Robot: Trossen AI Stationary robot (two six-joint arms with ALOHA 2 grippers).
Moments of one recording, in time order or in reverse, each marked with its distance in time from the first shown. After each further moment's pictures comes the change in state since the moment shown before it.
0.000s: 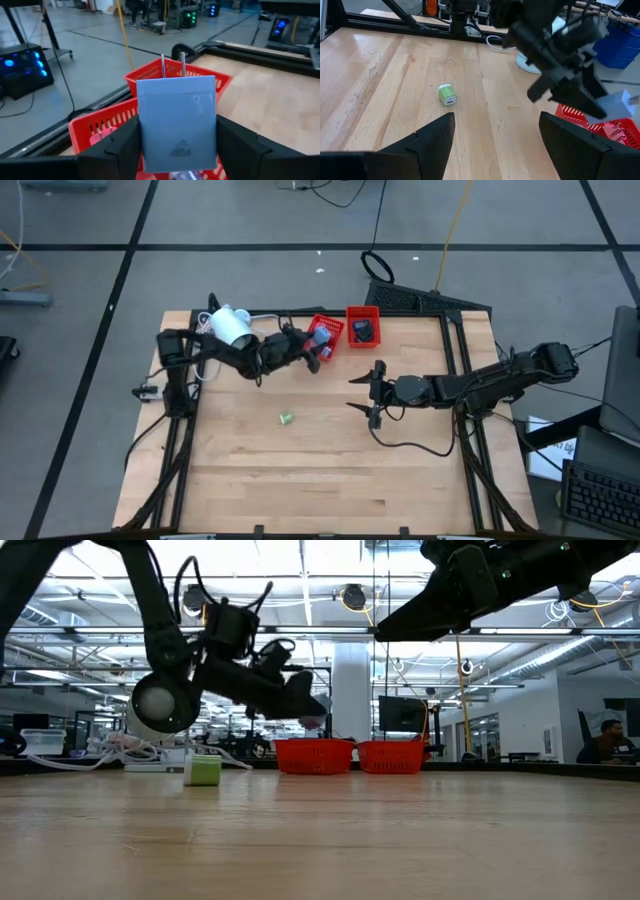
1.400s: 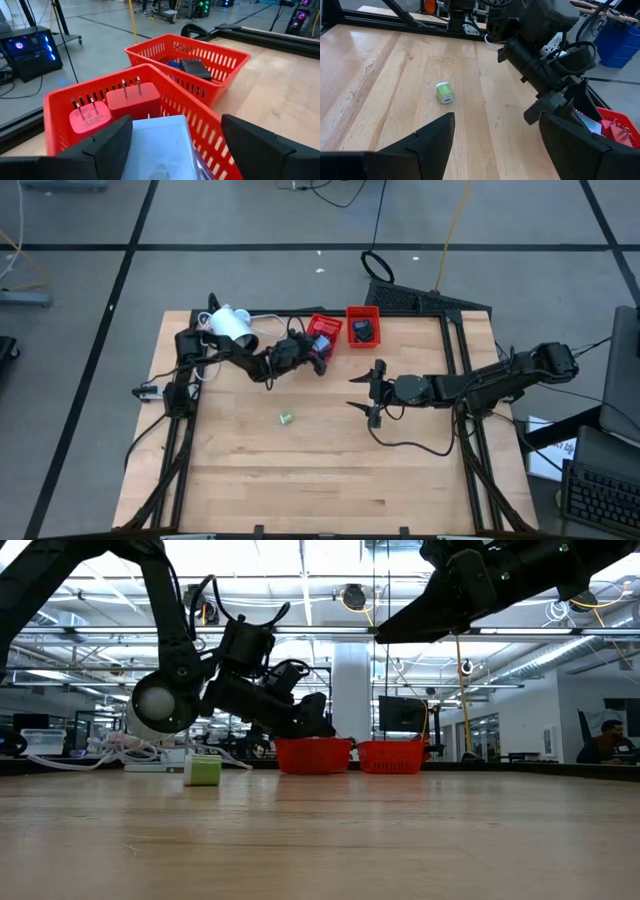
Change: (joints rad) left arm -0.025 0.158 0.075 0.016 -0.075 -0.061; right arm -0.009 0.000 0.000 -0.008 0.002 -0.006
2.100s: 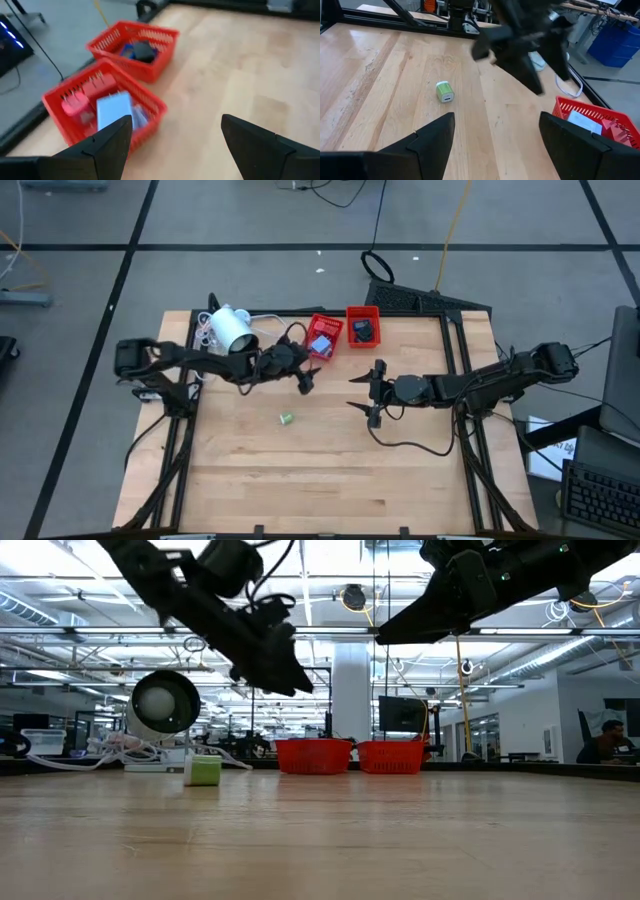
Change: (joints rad) left arm -0.162 -0.469 -0.001 -0.713 0.000 0.031; right arm 0.000 0.000 0.000 -0.004 0.000 0.000
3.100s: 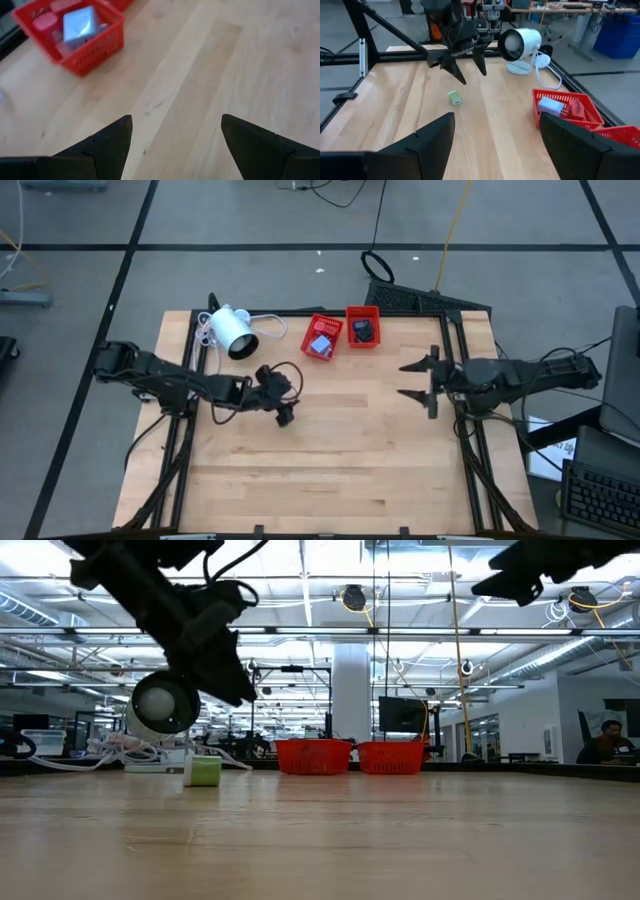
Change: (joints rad) left arm -0.299 -0.179 -0.063 -0.426 -0.152 -0.312; right arm 0.042 -0.725 -0.011 -0.648 -0.002 0.162
